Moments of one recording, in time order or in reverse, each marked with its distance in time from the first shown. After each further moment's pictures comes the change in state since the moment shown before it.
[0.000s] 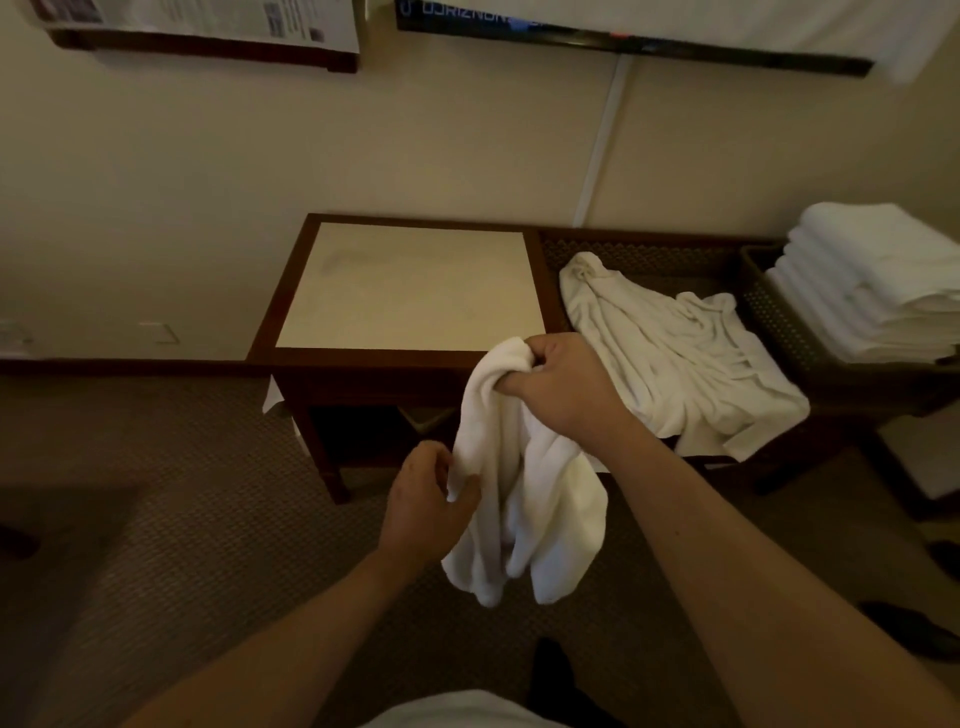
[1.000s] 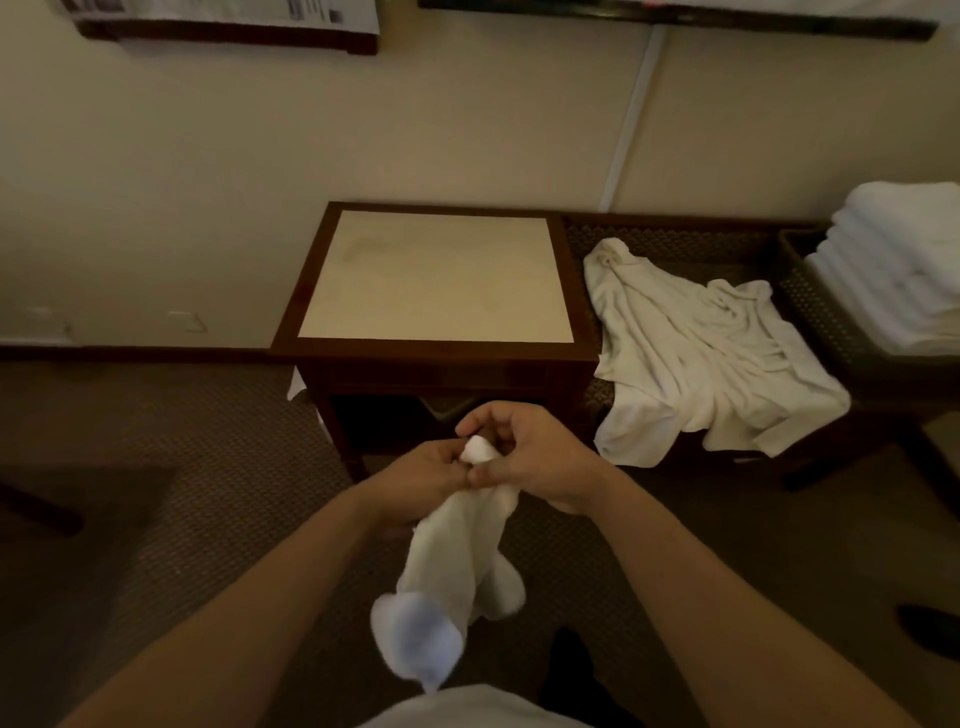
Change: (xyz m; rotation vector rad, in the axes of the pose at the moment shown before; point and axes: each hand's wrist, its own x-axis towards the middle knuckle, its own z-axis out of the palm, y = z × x) left_hand 0.030 0.040 -0.069 -0.406 -0.731 -0.417; right_hand -0.025 0.033 0.058 0.414 -0.491 0.116
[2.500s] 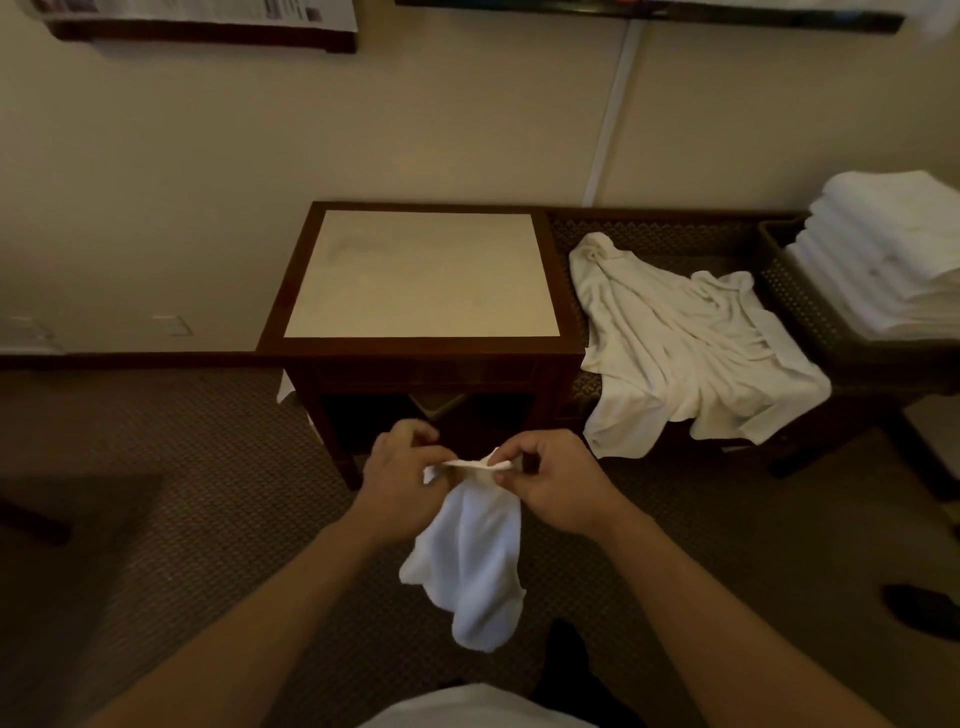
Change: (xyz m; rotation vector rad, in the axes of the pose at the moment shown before) left_hand 0.015 -0.052 0.001 0.722 0.521 0.355; right_hand -0.032 0.039 -0.010 -0.312 0.218 -0.077
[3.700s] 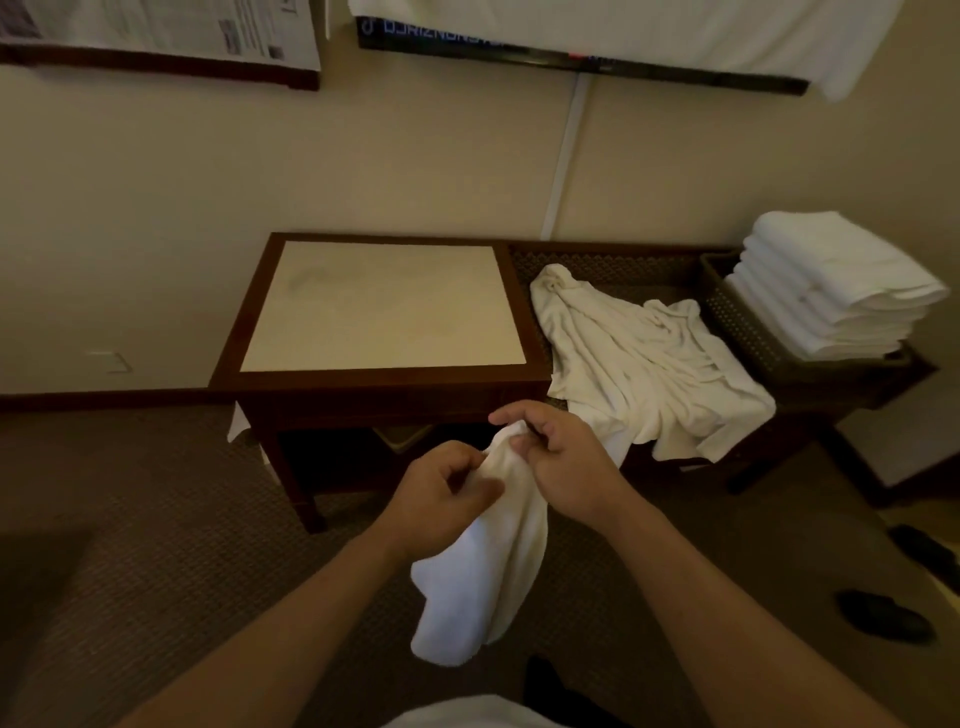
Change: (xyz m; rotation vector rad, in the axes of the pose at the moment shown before) left_hand 0.028 0.045 0.018 -0.492 -0.109 0.155; right_hand 0.007 -0.025 -0.035 0.012 0.194 -0.031
